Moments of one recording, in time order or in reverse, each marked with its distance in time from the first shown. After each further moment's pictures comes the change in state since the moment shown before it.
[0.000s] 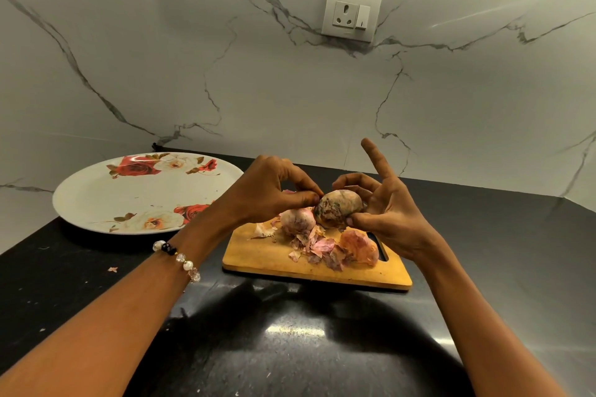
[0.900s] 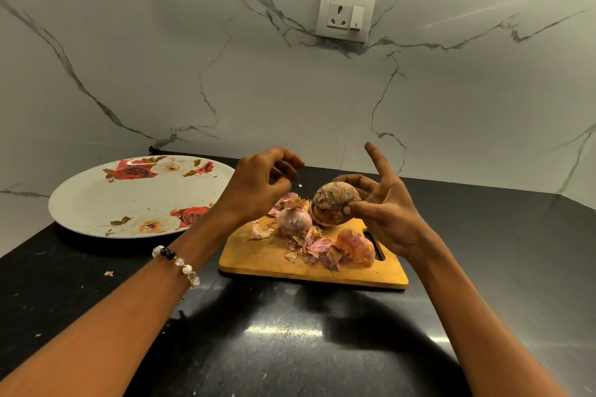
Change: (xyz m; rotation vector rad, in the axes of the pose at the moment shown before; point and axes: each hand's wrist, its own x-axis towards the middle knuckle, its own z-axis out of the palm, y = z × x) left_hand -0.001 -0.007 0.007 0.055 0.220 -0.224; right_hand 0.003 -0.002 0.003 0.132 0.155 0.095
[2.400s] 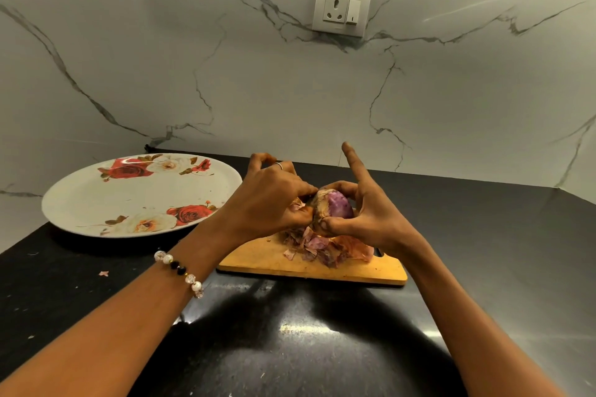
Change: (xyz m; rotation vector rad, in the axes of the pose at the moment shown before) left_hand -0.007 -0.001 0.014 0.509 -0.091 0.513; right_hand -0.007 0.000 0.015 -0.441 -0.117 -0.038
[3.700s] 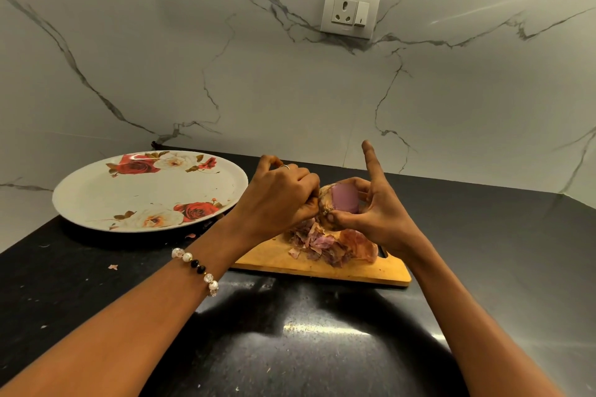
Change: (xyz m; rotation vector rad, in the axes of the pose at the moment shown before) left_hand 0.000 0.007 0.004 0.101 0.048 -0.071; right_hand 0.005 0.012 -0.001 -0.112 0.165 -0.086
